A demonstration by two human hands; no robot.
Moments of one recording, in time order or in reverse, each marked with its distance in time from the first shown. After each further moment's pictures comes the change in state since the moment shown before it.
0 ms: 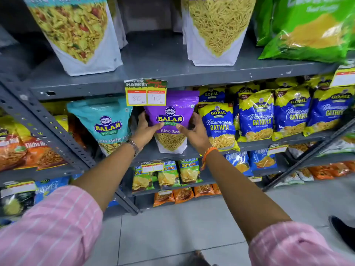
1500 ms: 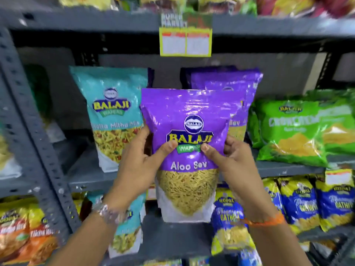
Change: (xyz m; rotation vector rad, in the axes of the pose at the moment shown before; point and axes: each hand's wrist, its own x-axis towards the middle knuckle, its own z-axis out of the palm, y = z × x) left_hand -0.081 0.239 -0.089 -0.088 0.151 0.713; right_hand -0.044 -0.296 0.005 0.097 -0.028 -0.364
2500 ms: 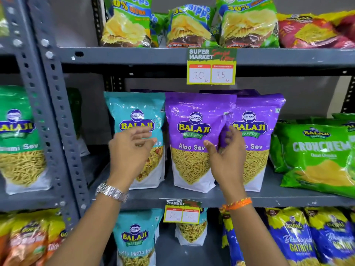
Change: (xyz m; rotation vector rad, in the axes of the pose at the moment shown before) left_hand 0.061 -0.015 -0.061 0.227 0.339 -0.085; right_hand 0.070 0.020 0.059 -0.469 0.399 -0.231
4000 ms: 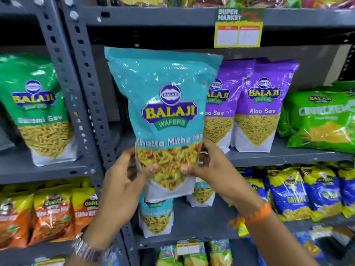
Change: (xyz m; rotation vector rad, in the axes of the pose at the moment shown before) left_hand -0.116 -0.037 -0.115 -0.165 -0.340 -0.086; right_hand -0.129 -0.028 0.002 0.291 -0.751 0.247
